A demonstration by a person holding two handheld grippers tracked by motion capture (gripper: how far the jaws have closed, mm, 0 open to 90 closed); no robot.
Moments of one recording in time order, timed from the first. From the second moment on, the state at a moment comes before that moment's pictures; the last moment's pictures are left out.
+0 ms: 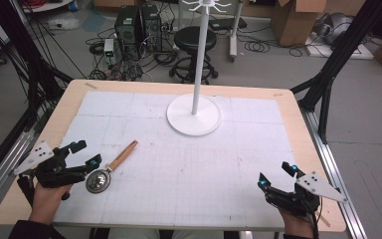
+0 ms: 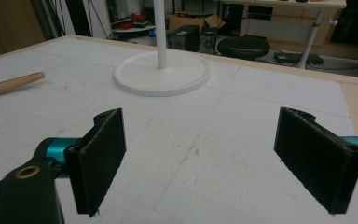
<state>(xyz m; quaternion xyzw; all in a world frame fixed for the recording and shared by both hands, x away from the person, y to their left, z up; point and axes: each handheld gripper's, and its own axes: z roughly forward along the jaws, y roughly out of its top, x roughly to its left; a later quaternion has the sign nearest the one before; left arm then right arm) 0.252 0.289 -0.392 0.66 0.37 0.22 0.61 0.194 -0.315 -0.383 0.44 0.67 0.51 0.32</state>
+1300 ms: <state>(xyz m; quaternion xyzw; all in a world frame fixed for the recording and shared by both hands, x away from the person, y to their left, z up) 0.291 0.259 -0.405 0.73 0.41 0.20 0.52 0.197 -0.314 -0.387 0.44 0.68 0.50 0.30</state>
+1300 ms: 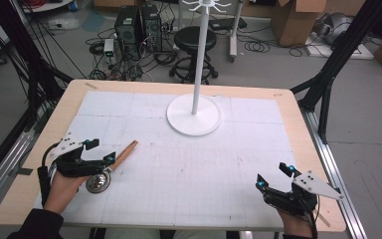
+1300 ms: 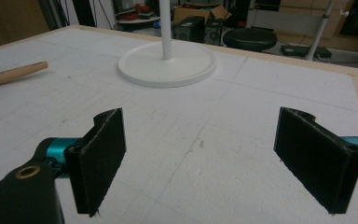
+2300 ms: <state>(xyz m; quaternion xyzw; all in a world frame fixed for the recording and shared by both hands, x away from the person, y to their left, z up) 0.351 0.215 -0.430 0.84 0.41 0.14 0.33 0.195 -0.318 -0.388 0.45 0.68 0.50 0.30</state>
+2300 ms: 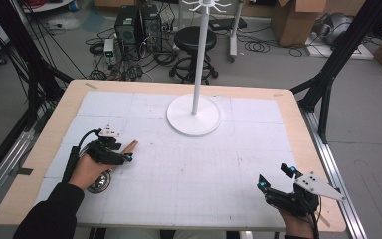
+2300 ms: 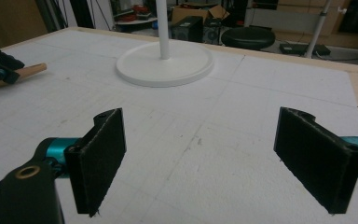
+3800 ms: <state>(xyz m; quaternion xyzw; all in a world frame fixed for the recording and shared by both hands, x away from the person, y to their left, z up) 0.338 0.216 -0.413 0.83 0.41 0.15 0.36 0.195 -0.317 -0.388 0.45 0.68 0.50 0.29</state>
